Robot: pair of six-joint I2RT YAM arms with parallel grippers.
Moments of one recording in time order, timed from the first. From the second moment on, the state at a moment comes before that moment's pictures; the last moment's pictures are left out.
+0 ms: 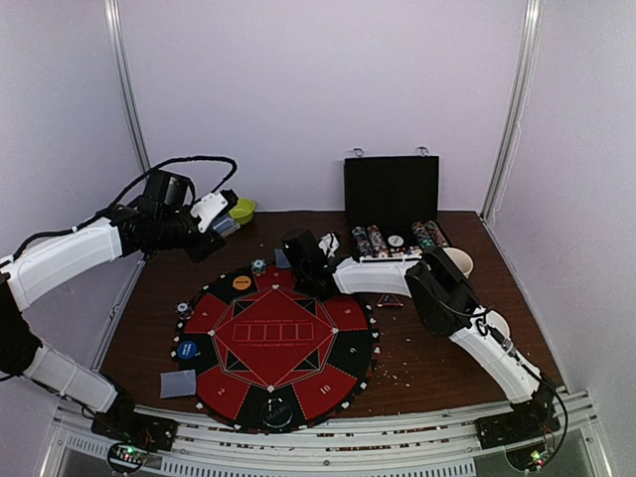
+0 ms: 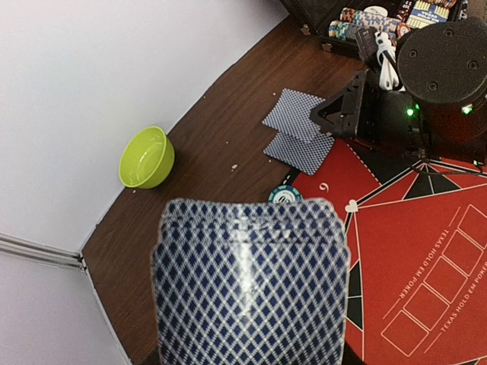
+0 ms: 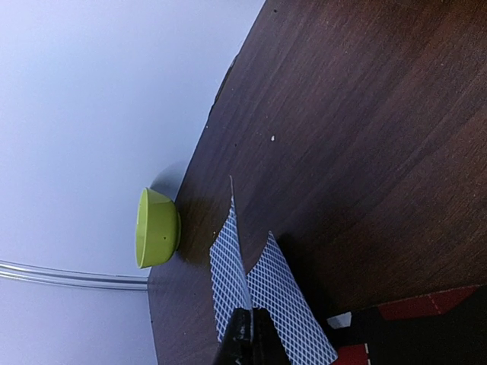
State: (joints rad) left arm -0.46 1.36 1.13 -0.44 -0.04 0.47; right arm 0.87 2.66 2.13 0.07 0.59 1.48
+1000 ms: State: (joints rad) left arm -0.46 1.33 1.12 -0.44 0.00 0.47; right arm 0.87 2.70 2.13 0.10 0.58 1.52
